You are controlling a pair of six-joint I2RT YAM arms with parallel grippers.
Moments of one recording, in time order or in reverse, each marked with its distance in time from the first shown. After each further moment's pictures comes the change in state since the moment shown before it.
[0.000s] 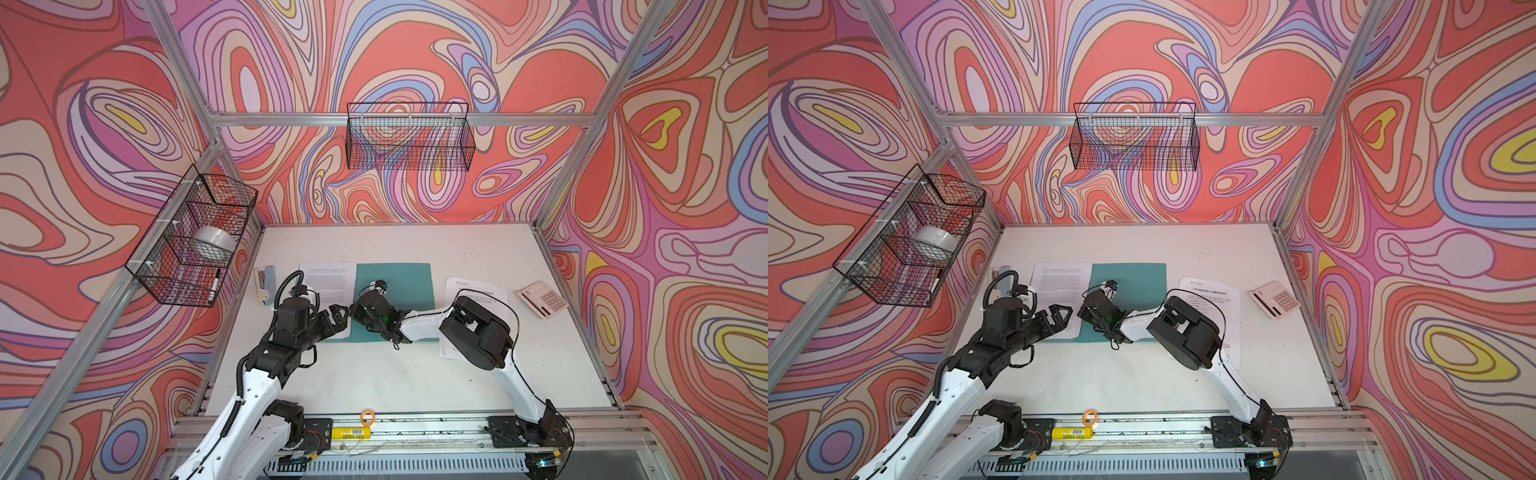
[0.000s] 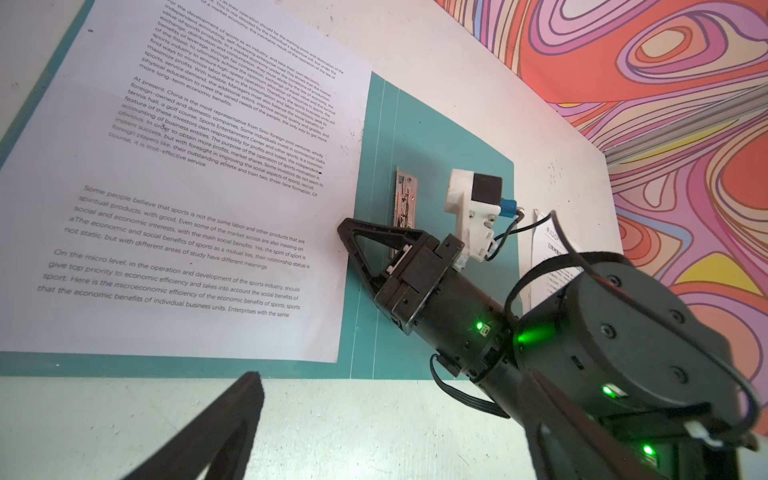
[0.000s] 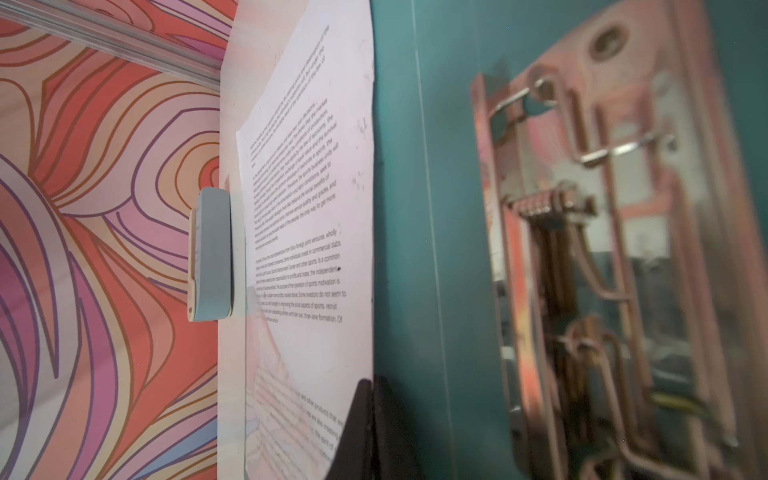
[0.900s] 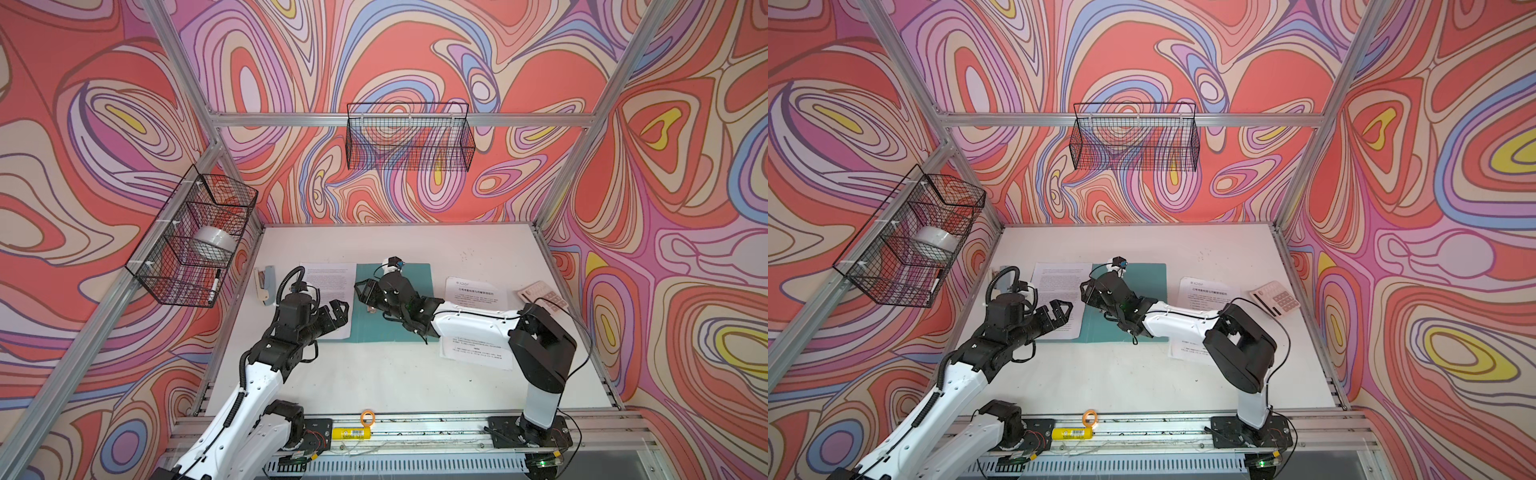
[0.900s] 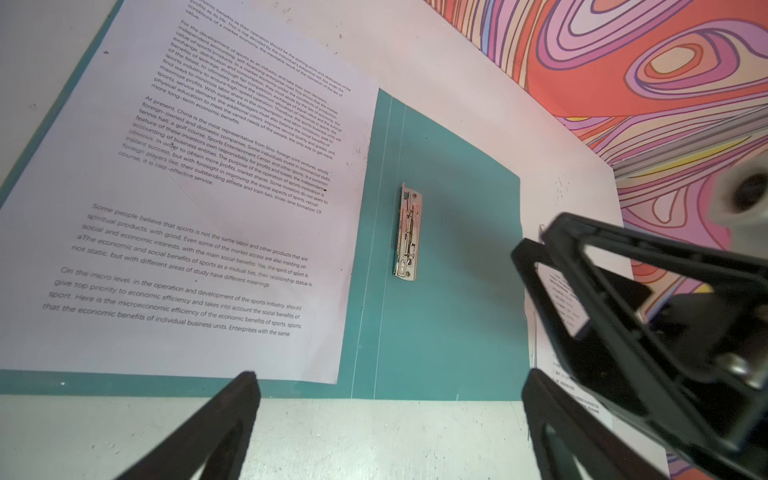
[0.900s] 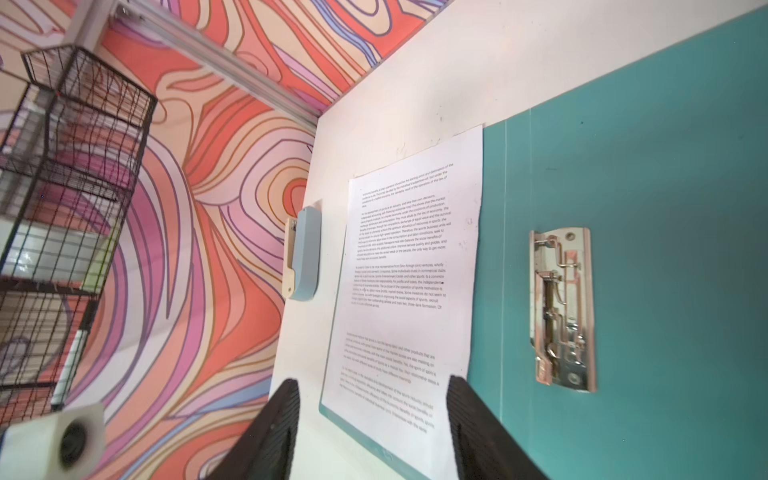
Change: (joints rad) left arm 0.000 0.062 0.023 0.035 -0.034 -0.010; right arm -0.013 -0.458 -0.129 -0.242 0.045 -0.244
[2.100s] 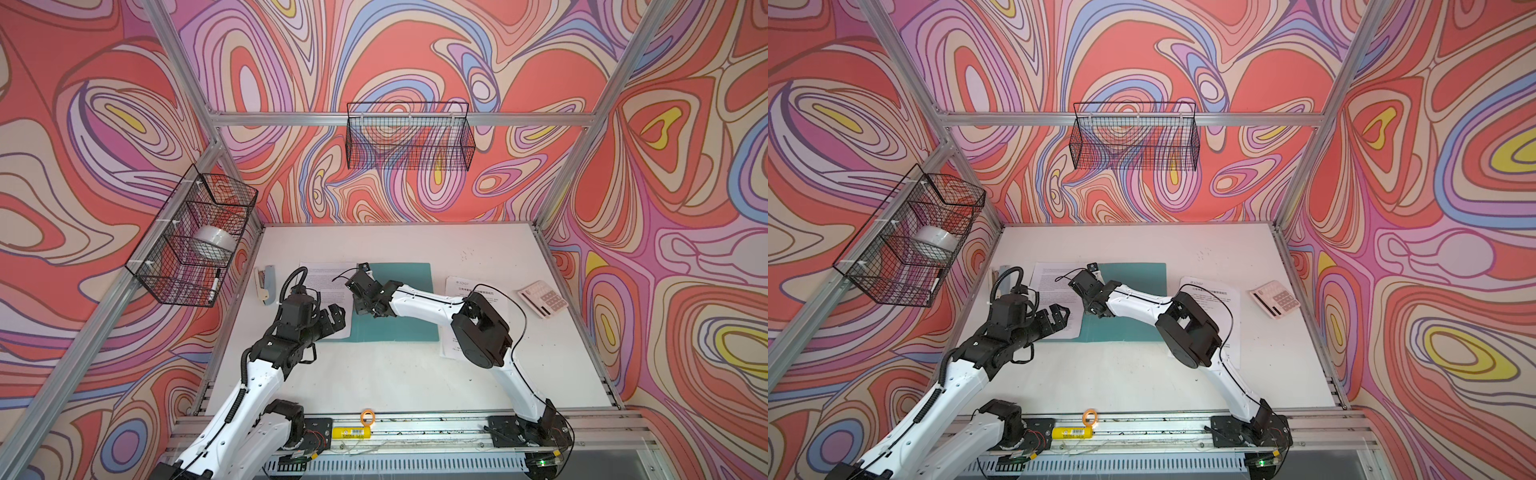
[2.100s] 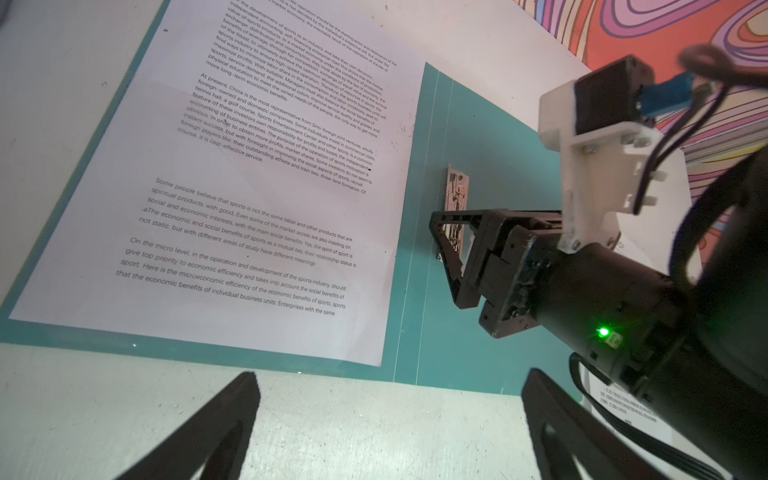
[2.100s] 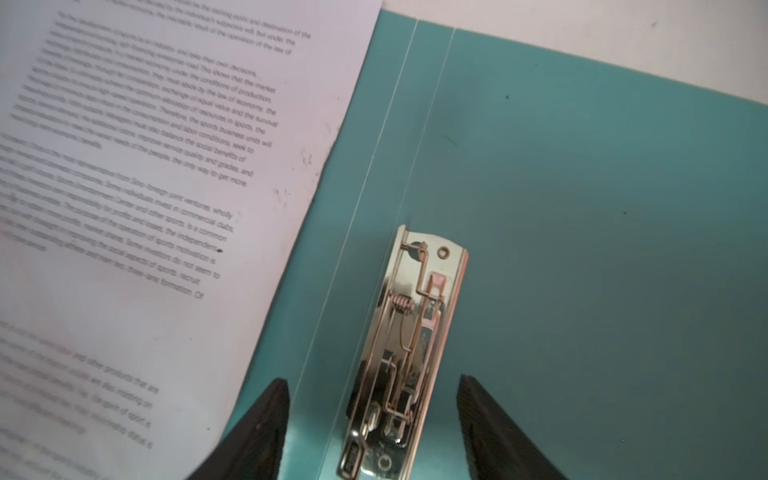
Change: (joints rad) left arm 0.000 0.011 0.002 -0.087 -0.065 0.034; right arm -0.004 0.478 0.578 -0.676 0.194 -0.481
